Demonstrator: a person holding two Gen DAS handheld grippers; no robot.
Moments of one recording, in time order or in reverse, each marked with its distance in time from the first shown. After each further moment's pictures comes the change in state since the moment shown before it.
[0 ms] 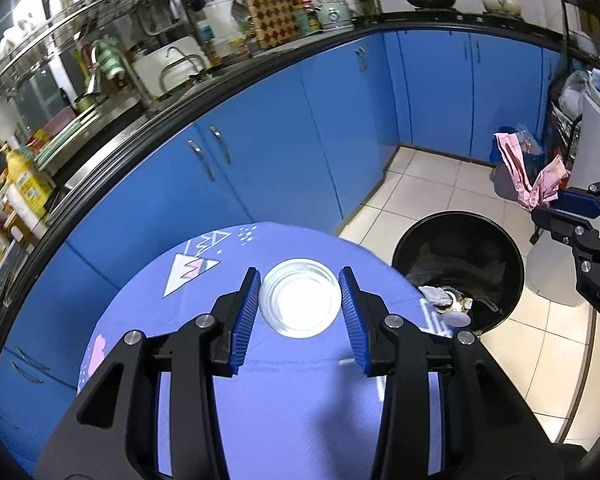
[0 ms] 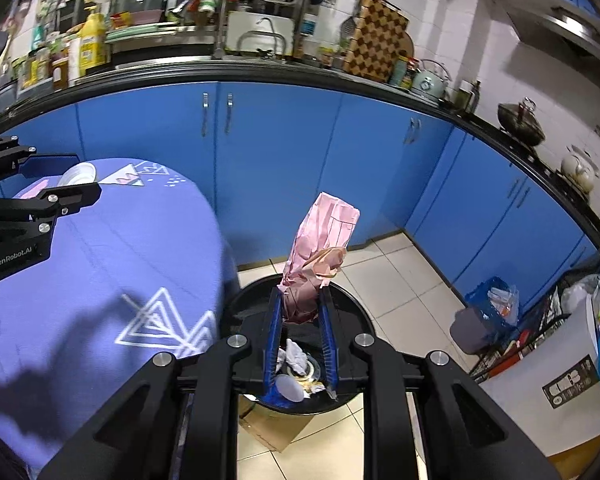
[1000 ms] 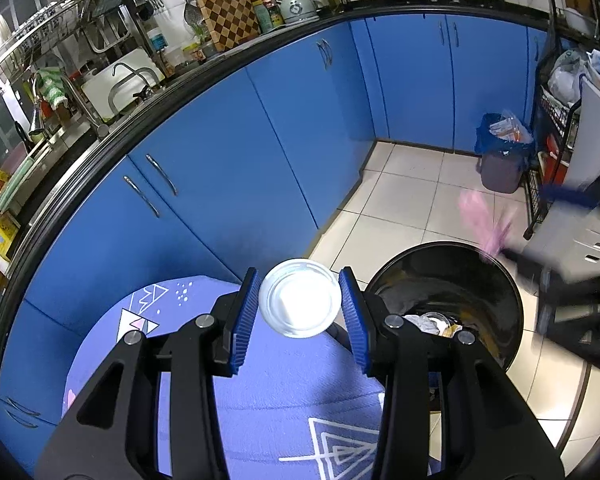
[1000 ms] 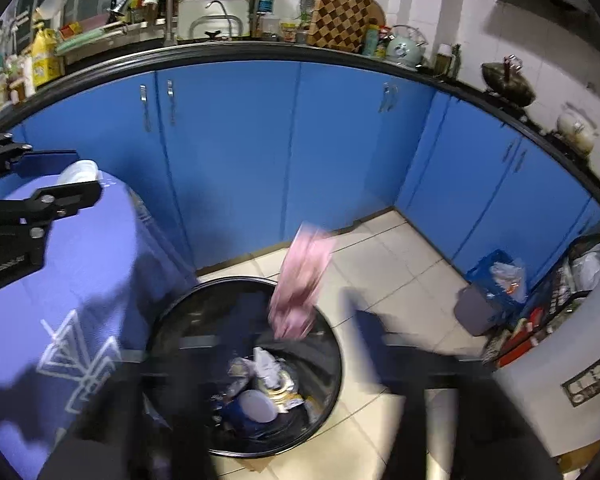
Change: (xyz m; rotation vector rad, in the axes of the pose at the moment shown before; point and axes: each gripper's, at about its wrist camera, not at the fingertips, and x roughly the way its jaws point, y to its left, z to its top) left arm 0.079 -0.064 0.067 0.079 0.017 -0.051; right arm 0.076 -0.059 0.001 0.070 0.007 -0.074
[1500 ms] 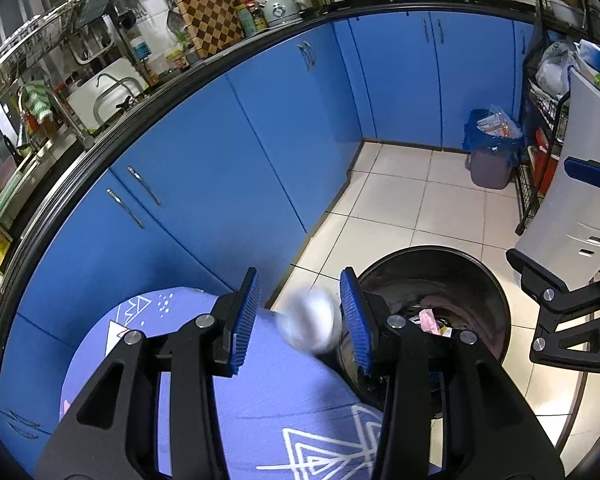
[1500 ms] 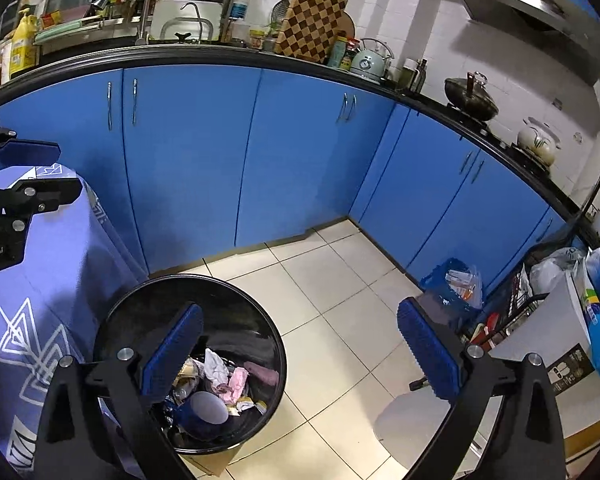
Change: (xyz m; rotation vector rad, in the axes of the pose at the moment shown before) left arm 0.003 -0.025 0.010 0.040 -0.011 -0.033; right arm -0.002 -0.025 -0.012 0.001 0.008 -0.117
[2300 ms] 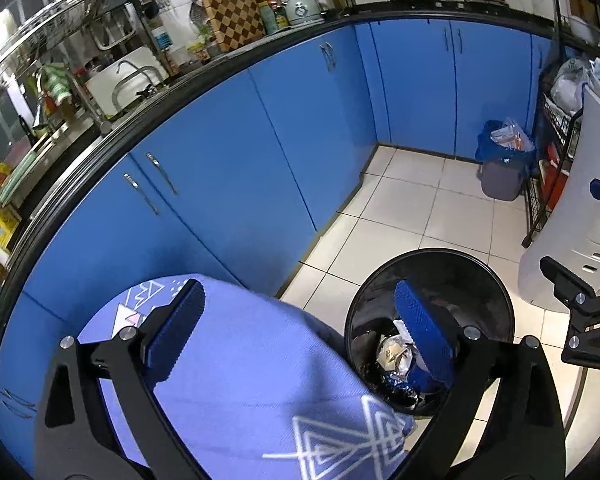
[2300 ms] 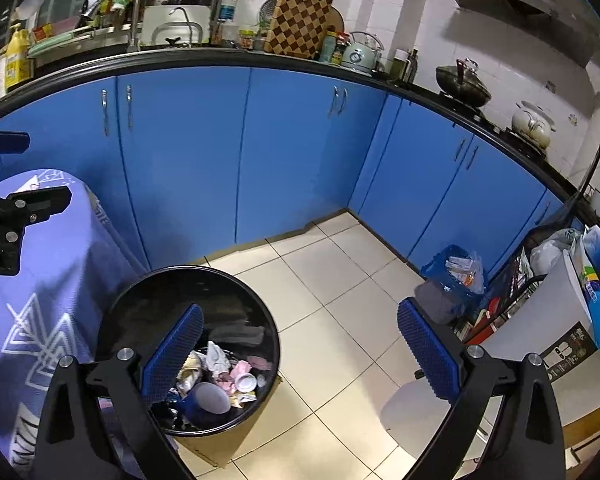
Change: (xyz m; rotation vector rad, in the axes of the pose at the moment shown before) left arm -0.014 0.021 -0.010 -0.075 0.002 0.038; right arm -0.020 -0.006 -0.006 0.035 -0.003 0.029
